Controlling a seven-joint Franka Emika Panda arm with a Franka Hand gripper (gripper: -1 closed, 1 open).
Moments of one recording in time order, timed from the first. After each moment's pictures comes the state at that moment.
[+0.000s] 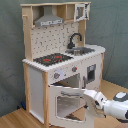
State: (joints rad) arm -0.35 -1.49 1.77 -2.41 0.06 2.86 0.48
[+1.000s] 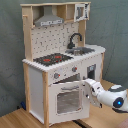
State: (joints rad) arm -0.43 -1.47 1.80 -2.60 0.08 2.84 0.66
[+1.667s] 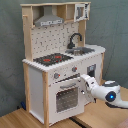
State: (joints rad) arm -0.60 -1.47 1.78 -2.58 0.08 2.97 0.65
